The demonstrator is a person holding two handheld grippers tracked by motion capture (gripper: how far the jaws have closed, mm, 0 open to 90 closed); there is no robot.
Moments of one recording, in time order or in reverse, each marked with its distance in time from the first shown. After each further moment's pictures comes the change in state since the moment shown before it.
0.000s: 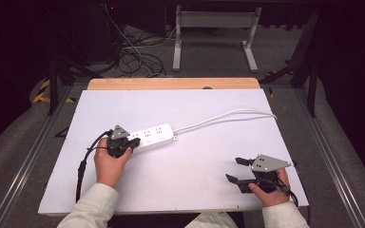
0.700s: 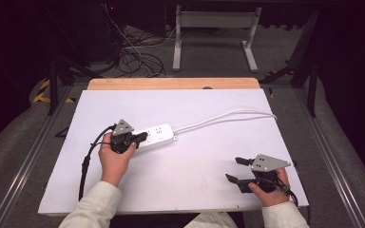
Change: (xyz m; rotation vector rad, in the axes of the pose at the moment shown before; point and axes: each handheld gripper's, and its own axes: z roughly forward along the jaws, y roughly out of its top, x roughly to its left) left arm -0.014 0.022 0.002 -0.085 -0.020 0.062; right arm 0.000 0.000 0.001 0.002 0.000 -0.002
